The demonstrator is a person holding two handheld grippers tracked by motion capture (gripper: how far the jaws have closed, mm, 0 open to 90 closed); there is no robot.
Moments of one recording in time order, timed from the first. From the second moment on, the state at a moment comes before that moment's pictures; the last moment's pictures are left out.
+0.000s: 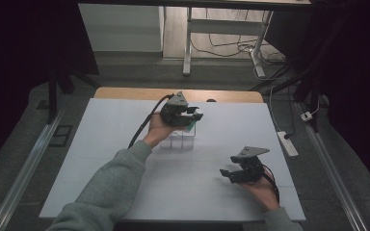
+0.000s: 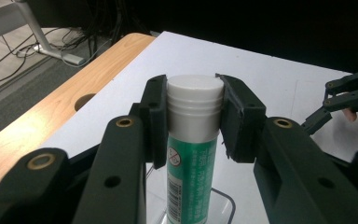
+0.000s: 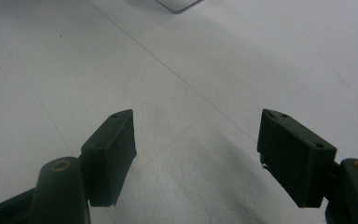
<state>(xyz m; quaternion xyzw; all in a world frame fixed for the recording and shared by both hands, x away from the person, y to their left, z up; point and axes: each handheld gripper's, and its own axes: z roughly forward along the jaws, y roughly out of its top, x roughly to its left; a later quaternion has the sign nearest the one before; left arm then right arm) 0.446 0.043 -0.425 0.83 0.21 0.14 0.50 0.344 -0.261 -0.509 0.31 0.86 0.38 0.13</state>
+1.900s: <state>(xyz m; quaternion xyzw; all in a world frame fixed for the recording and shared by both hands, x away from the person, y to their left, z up) 0.331 0.179 -0.467 0.83 0.30 0.12 0.45 0.338 -0.265 -0.505 0.31 0.86 0.39 0.13</state>
